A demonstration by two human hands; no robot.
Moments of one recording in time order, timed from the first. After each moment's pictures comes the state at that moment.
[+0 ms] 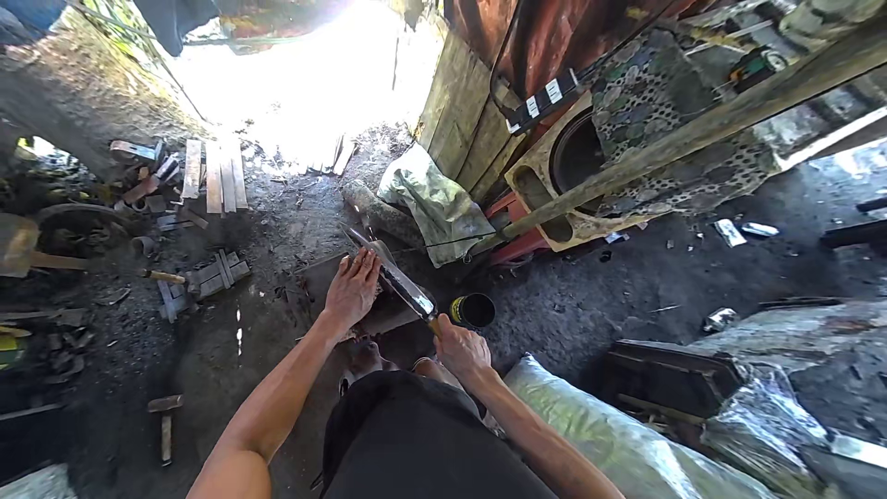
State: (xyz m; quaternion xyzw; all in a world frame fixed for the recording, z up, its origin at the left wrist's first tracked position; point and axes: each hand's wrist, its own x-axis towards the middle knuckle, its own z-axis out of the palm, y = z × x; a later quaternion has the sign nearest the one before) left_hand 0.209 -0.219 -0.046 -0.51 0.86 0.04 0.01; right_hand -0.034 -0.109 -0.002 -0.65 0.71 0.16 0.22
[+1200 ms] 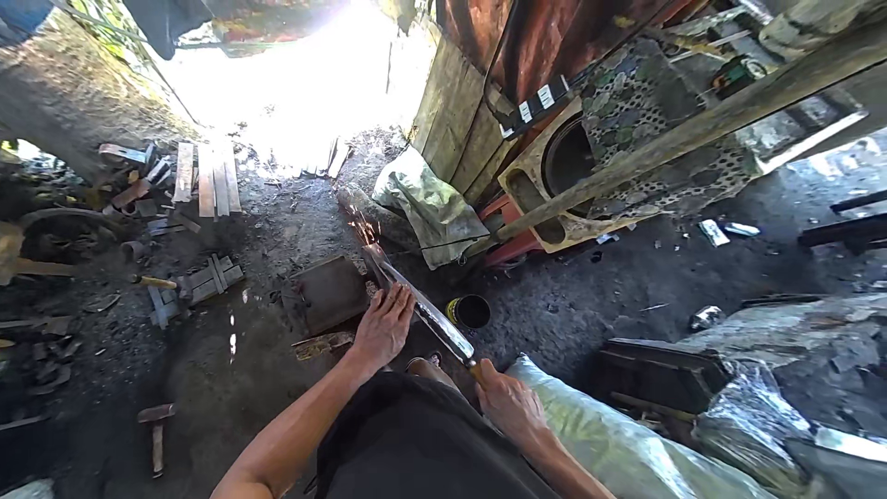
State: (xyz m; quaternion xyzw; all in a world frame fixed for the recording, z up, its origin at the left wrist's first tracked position) left_hand 0.151 -0.154 -0.039 -0.44 0.89 0.10 -0.04; right_hand -0.096 -0.022 0.023 -0.63 0.73 0.18 0.18
